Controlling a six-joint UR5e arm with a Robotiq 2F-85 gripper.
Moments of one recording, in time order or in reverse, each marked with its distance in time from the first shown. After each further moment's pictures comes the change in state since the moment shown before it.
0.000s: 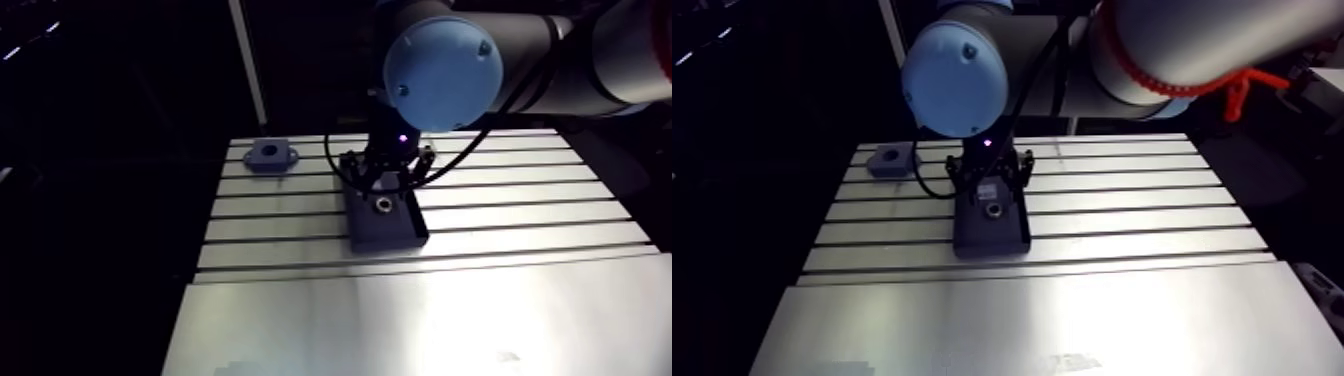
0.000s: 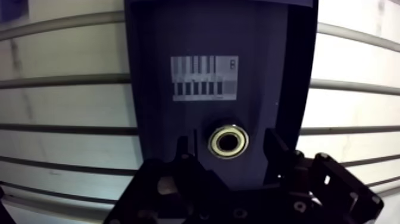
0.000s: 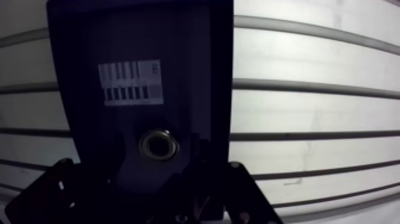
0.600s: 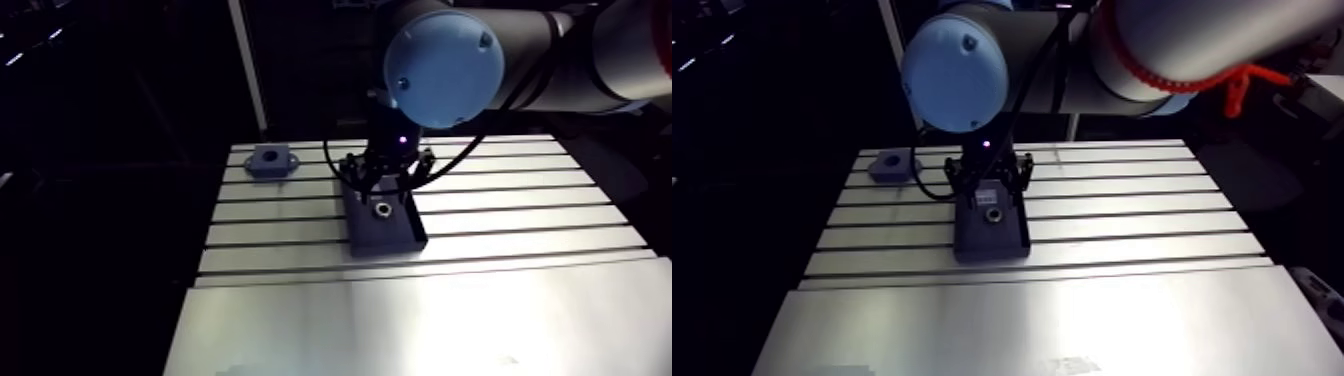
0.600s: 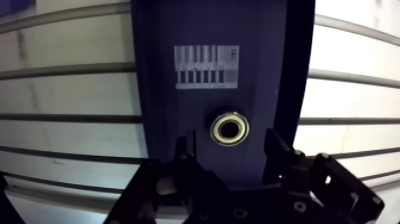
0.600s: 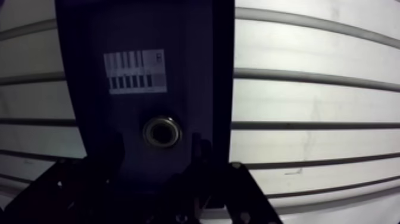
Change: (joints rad) arm -0.001 -0.020 -0.007 0.047 0.006 -0.001
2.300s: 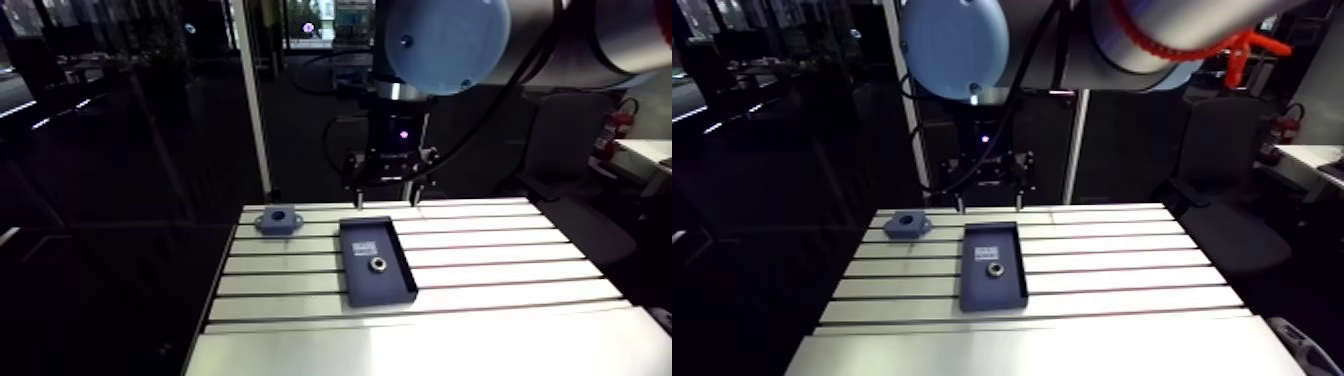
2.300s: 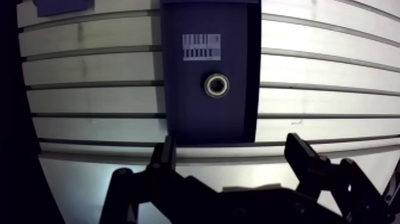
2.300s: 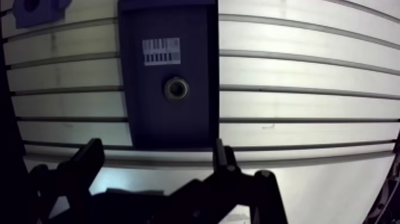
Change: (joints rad) arm 0.005 -0.232 -0.049 0.174 0.004 0.010
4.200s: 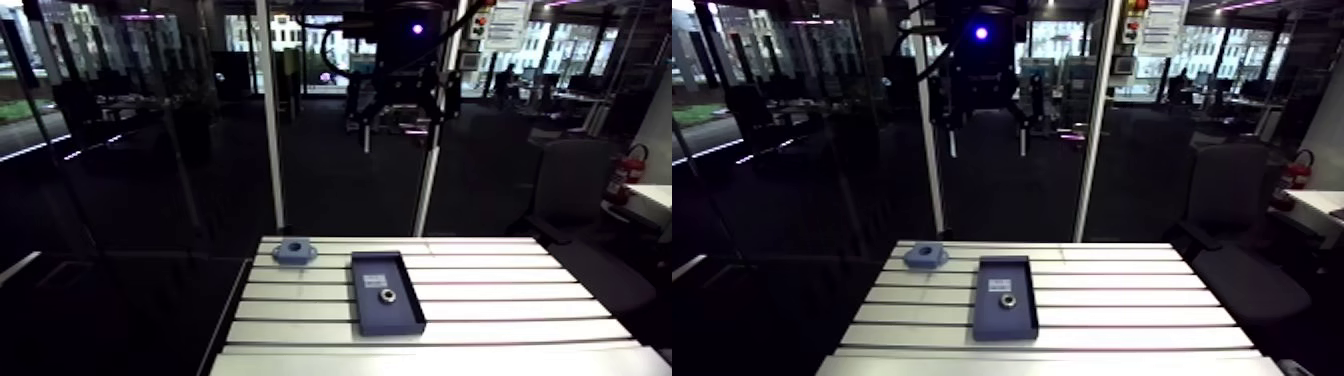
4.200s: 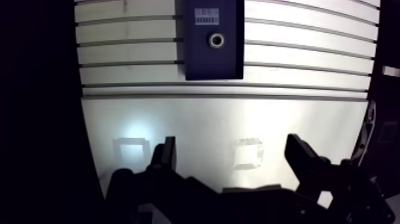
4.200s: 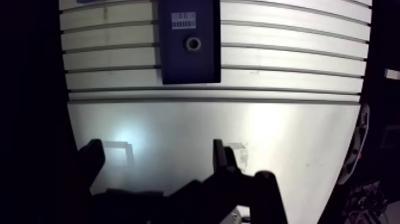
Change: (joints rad) arm 0.052 -0.152 -0.334 0.517 -0.012 0.053
